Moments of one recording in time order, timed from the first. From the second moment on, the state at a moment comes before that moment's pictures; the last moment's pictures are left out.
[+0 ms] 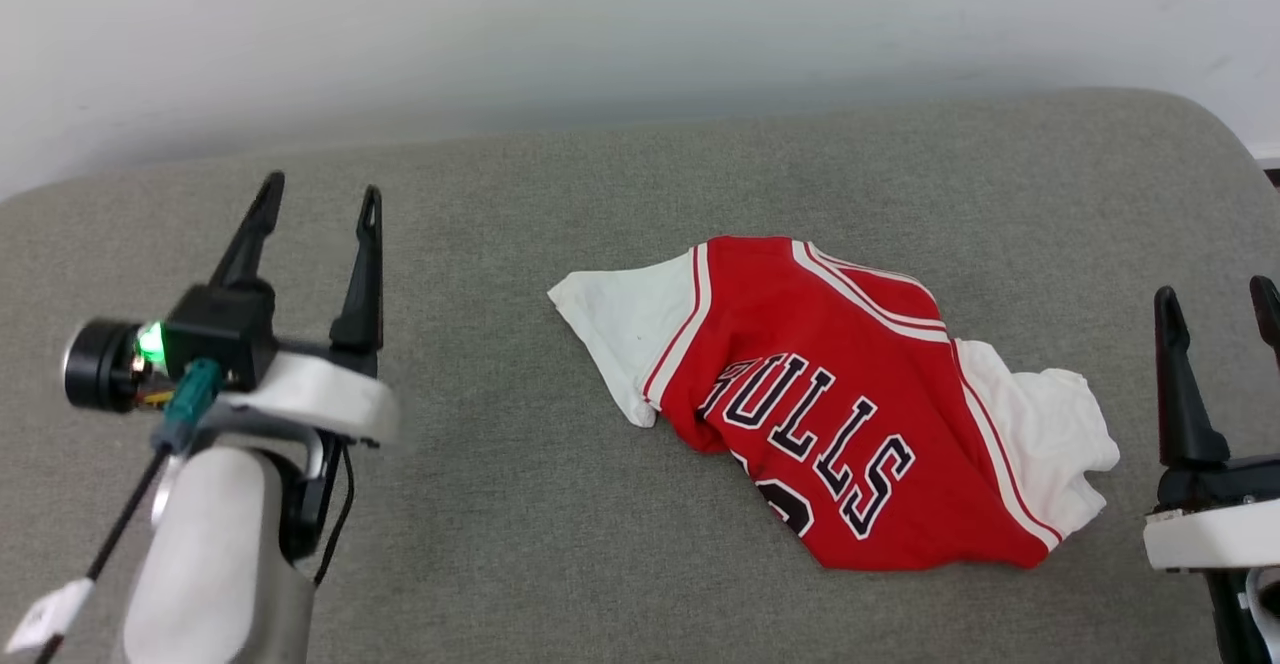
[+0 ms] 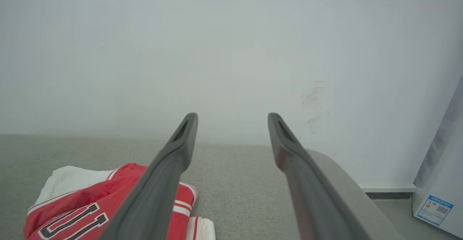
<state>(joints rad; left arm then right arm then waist) -0.34 0.19 -0.03 0.14 -0.06 -0.09 -0.23 -0.11 -0.30 -0.06 0.05 0.27 0.13 -0.26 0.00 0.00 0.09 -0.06</state>
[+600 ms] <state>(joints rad) -1.01 0.43 -0.49 0.34 -0.38 -0.13 0.30 -0.02 -0.09 -0.10 -0.25 0.09 0.13 -0.26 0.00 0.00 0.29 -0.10</state>
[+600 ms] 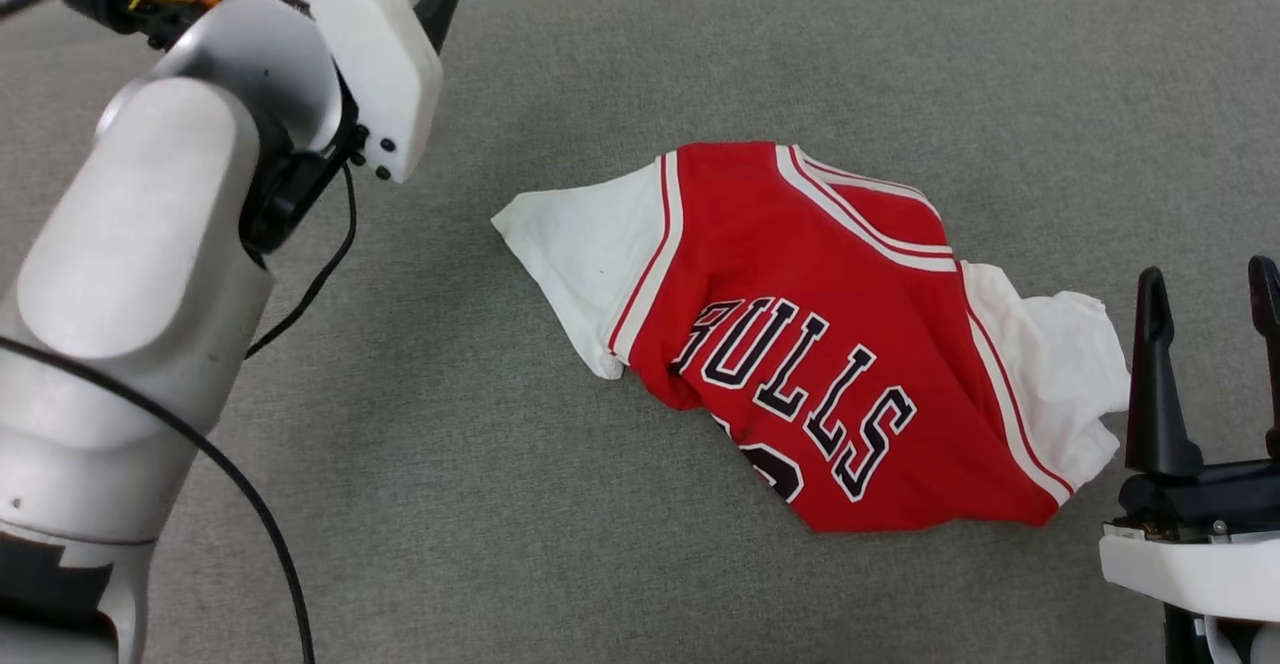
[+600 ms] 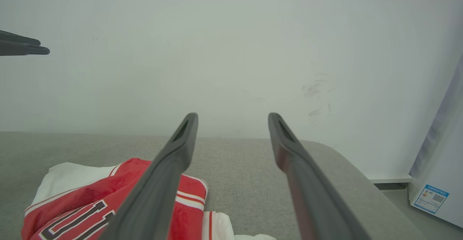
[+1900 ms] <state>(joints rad) -1.34 0.61 -1.25 0.46 -0.99 -0.13 0.89 -0.10 -0.06 -0.03 -0.24 0.02 0.13 -0.26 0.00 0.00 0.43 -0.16</state>
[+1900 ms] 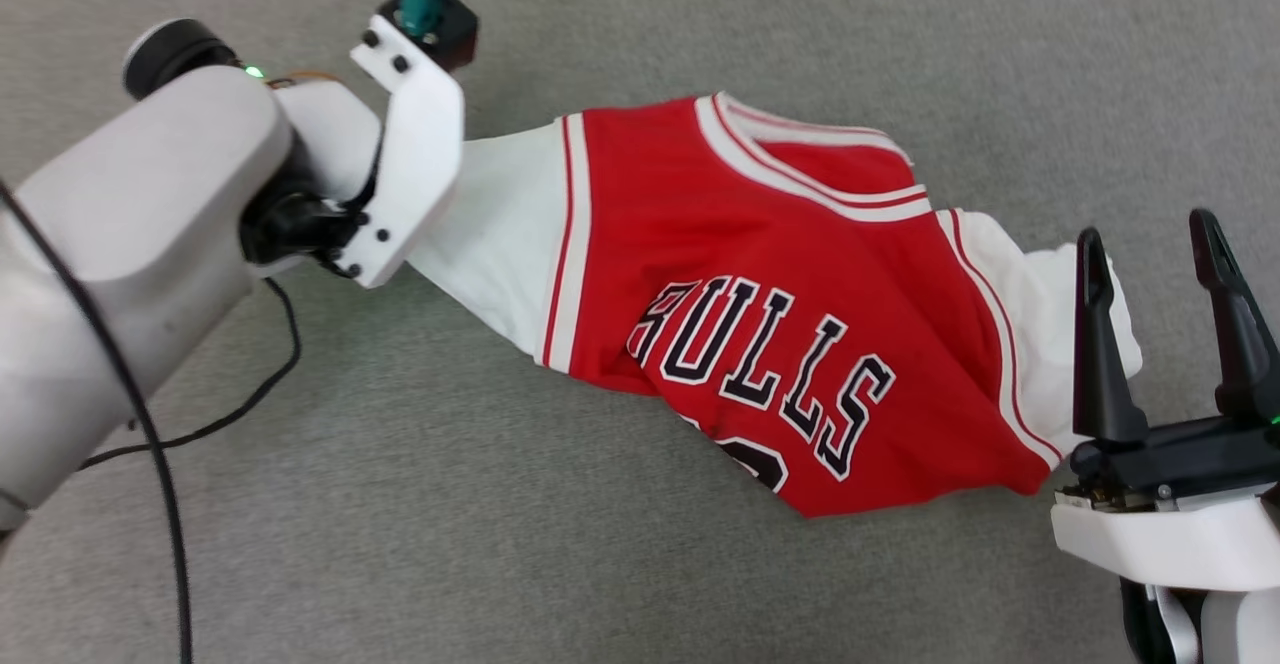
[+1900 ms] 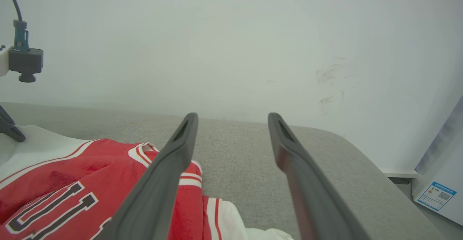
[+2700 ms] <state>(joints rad) -1.09 0.83 -1.25 0.58 -1.12 -0.06 0.69 -0.05 -0.07 -0.02 -0.19 0.02 0.13 -0.26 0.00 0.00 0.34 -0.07</state>
